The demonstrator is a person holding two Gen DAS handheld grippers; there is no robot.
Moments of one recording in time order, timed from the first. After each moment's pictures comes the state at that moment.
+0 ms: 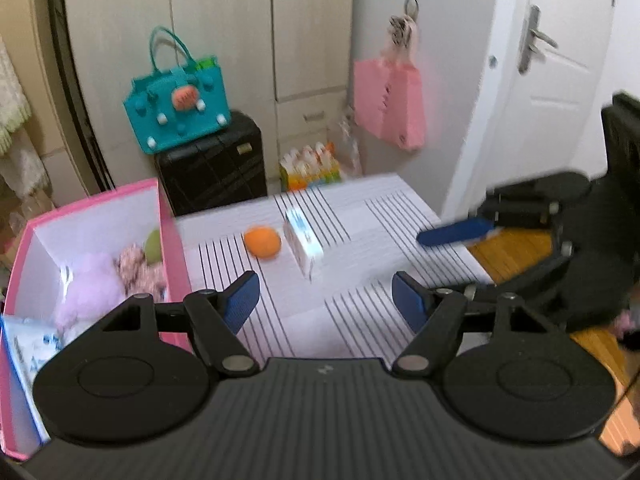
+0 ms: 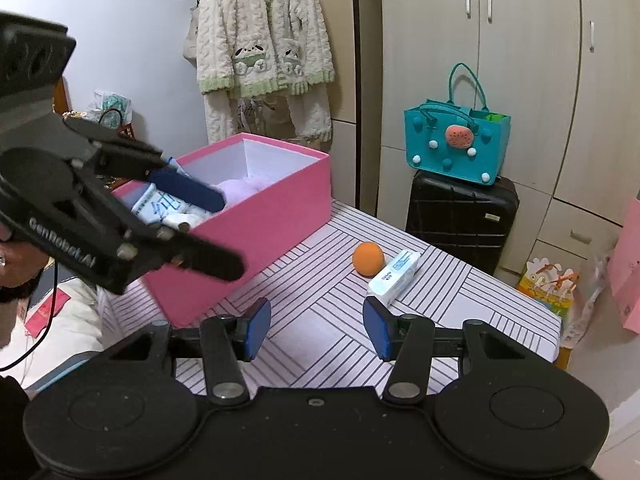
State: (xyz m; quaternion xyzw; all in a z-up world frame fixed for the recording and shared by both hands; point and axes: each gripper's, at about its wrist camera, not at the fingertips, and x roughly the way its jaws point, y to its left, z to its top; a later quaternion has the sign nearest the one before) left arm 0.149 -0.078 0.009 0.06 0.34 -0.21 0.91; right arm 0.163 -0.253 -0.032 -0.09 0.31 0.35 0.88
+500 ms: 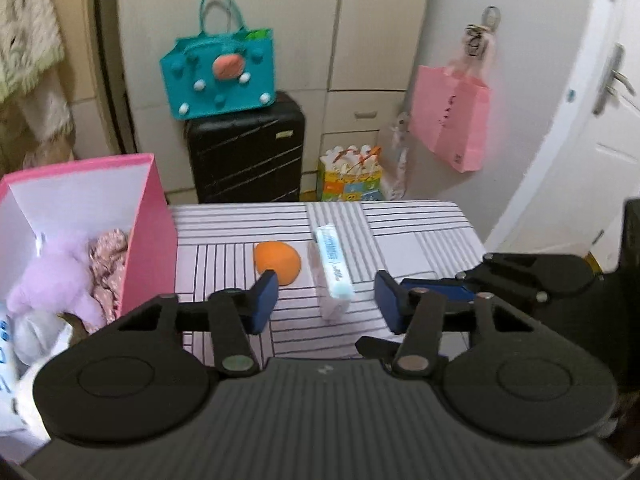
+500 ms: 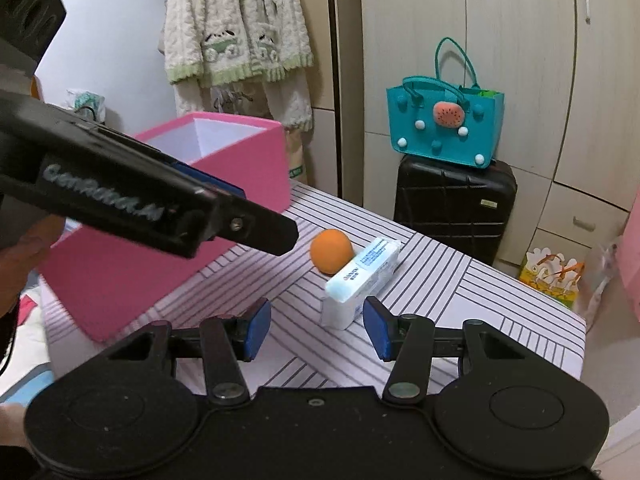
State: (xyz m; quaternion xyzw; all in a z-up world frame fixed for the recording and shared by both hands) left arm 0.233 -0.099 -0.039 -0.02 0.36 -0.13 0.92; right arm 0.233 -0.238 -0.097 -0.08 0.32 0.33 0.88
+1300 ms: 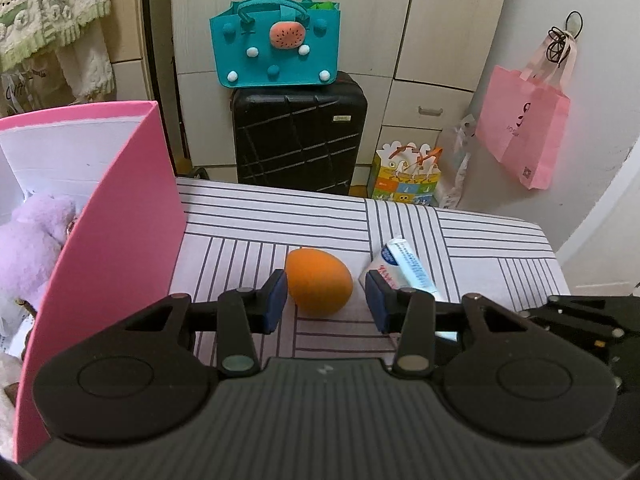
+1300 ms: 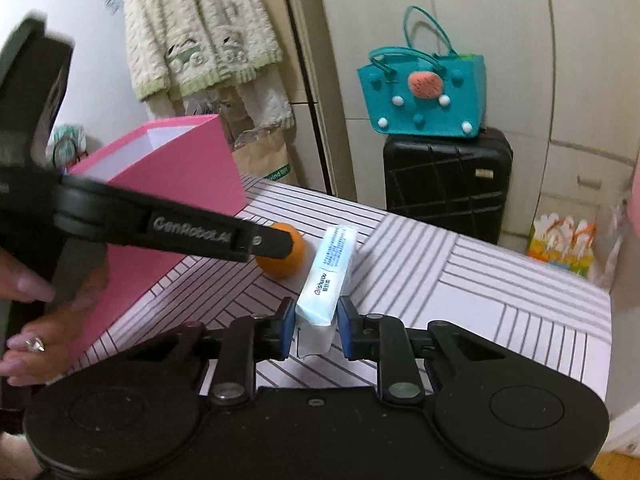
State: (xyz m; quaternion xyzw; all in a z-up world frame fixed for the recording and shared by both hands) left arm 0.302 -0.101 -0.101 -0.06 0.39 -0.03 0.92; right arm 0.285 -0.265 -0.130 0.00 0.35 0.32 0.88
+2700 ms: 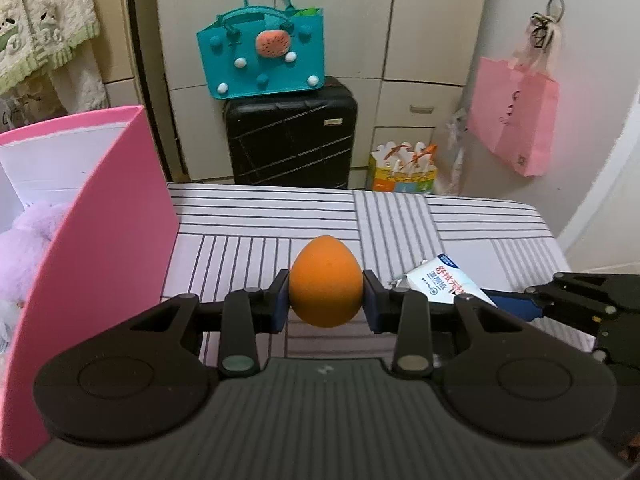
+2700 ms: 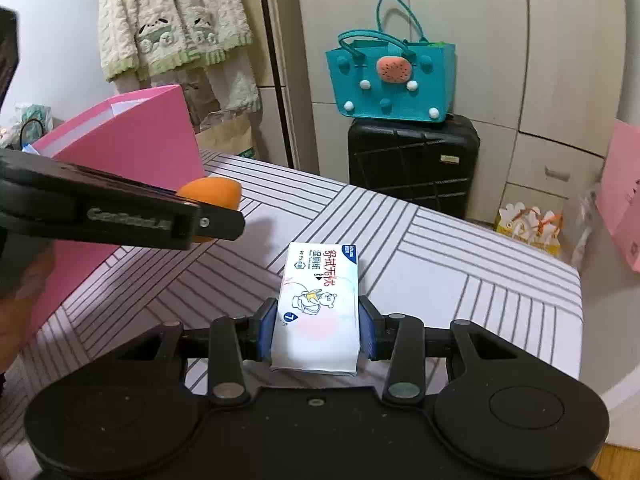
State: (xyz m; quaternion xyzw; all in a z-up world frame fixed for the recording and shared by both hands) left arm 0.288 -0.115 -0.106 -0.02 0.37 -0.04 0.93; right arm 0.278 -0.266 -0.144 -0.04 0.36 0.27 0.89
